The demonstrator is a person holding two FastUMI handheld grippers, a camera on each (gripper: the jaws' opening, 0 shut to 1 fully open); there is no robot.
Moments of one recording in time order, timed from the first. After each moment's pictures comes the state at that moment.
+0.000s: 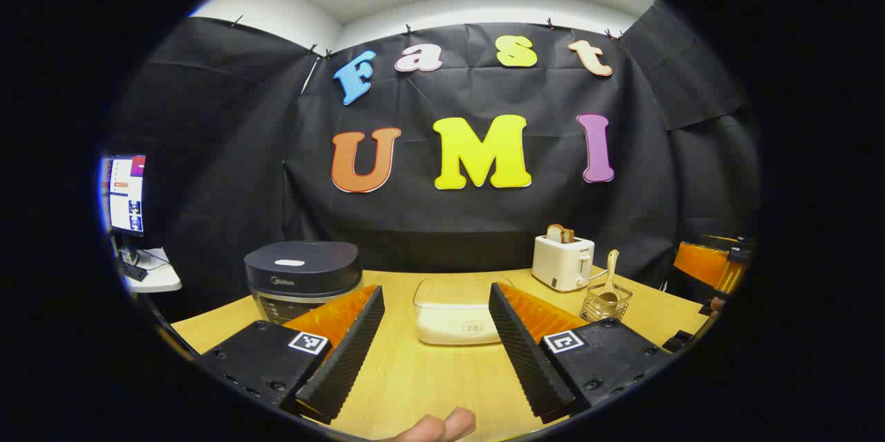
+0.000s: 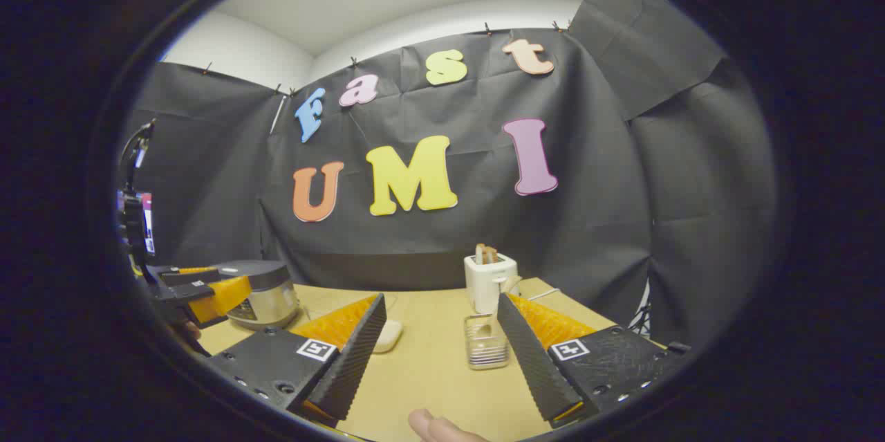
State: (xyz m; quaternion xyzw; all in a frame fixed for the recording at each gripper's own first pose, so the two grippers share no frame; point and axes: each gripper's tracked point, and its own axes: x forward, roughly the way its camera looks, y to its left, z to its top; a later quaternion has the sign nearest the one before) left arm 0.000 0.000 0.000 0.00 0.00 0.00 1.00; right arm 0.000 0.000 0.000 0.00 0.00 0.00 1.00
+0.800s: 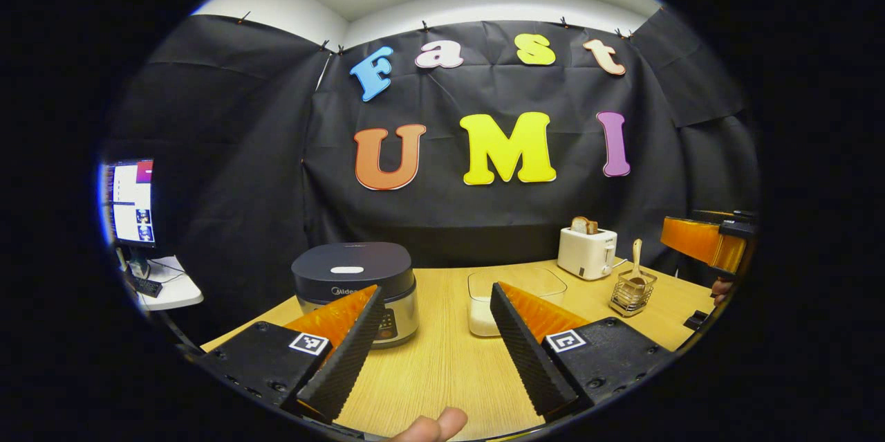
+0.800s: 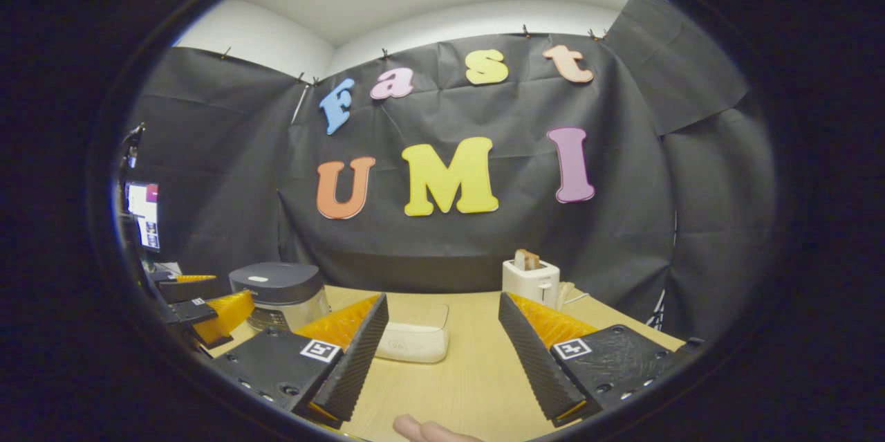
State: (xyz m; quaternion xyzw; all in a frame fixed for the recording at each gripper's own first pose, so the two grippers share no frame) left arm -0.011 0.076 0.005 -0.01 0.01 0.02 1.00; right arm 0.008 0.105 0.015 -0.05 0.00 0.02 1.00
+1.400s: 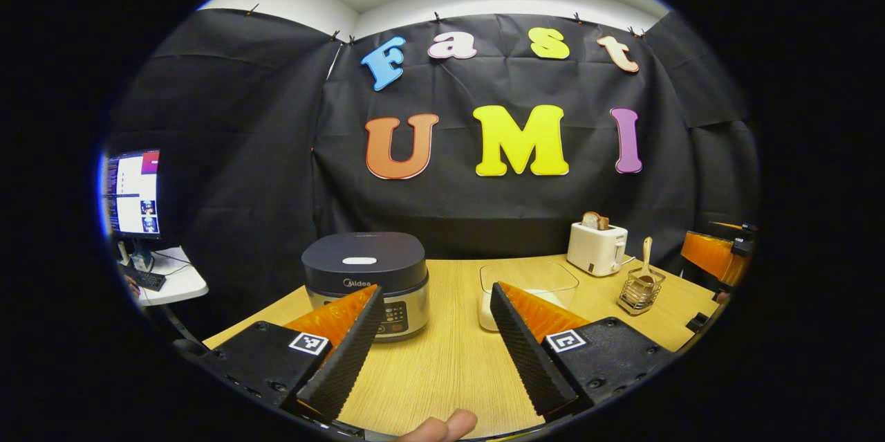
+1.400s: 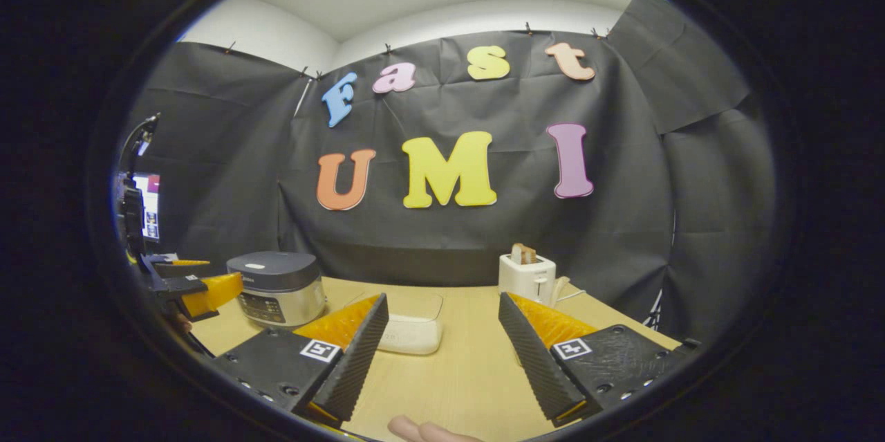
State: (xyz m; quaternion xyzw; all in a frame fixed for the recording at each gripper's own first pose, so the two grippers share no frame) left arm -0.003 0.089 -0.004 -0.01 0.03 0.04 1.00; right arm 0.004 0.088 -0.002 -0.06 0.01 0.02 1.00
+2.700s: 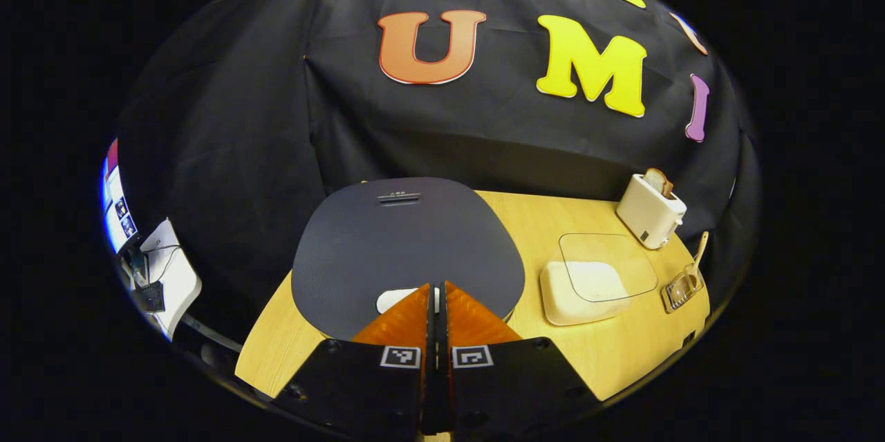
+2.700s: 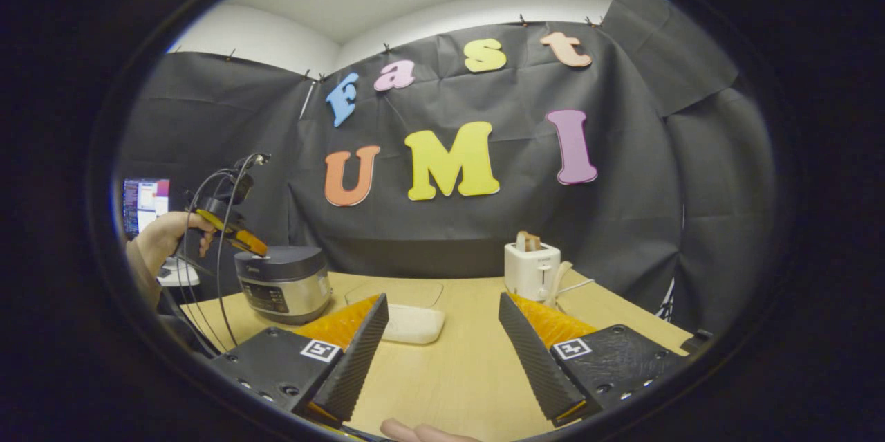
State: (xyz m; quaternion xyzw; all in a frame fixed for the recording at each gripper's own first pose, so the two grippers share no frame) left arm 0.147 0.208 -0.042 -0.05 0.27 0.04 0.96; right arm -0.003 0.064 -0.024 -0.04 0.02 0.05 1.00
